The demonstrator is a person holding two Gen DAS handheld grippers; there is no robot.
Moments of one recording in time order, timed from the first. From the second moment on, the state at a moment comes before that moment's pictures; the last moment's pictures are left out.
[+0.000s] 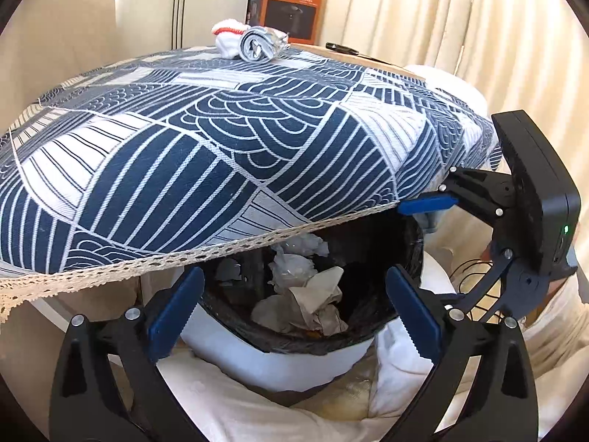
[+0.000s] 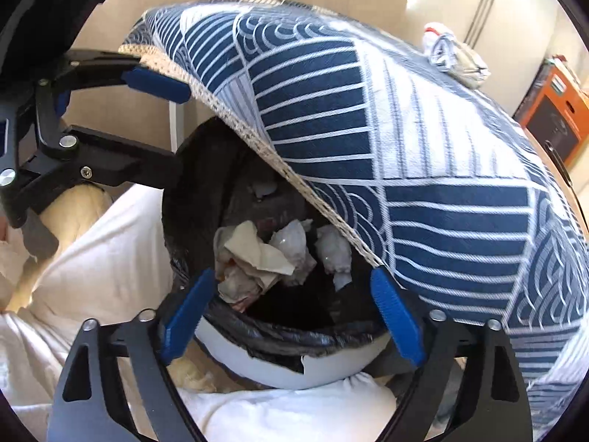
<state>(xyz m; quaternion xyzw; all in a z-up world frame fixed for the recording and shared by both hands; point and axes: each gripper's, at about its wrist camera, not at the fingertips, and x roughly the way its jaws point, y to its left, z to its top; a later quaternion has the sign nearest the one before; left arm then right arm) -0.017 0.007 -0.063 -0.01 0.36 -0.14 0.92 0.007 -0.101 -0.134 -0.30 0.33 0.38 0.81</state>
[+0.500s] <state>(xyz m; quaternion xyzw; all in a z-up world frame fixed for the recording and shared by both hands) -0.033 0.024 -0.032 0.02 0.33 -0.09 0.94 -0.016 -0.146 -0.077 -0.19 0.28 0.37 0.86</state>
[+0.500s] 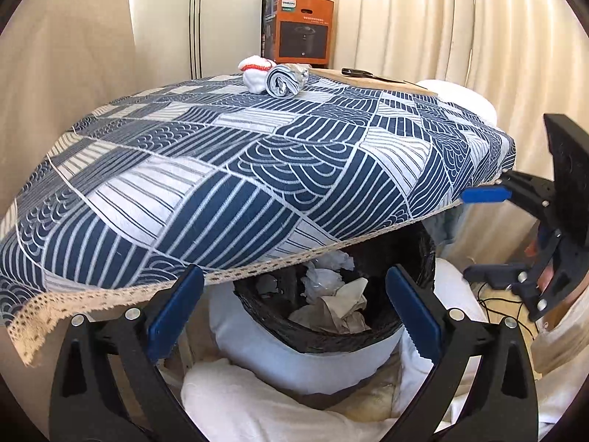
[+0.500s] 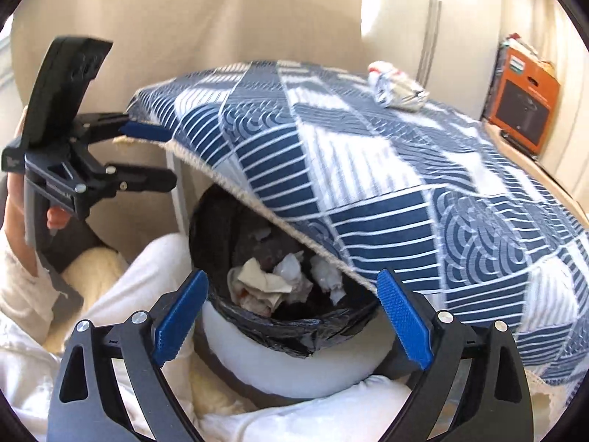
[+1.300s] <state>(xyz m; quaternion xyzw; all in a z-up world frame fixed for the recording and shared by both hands) 0.043 0.037 0.025 0.03 0.32 -0.09 0.94 0.061 -0.143 0.002 -0.17 0.26 0.33 0.89</state>
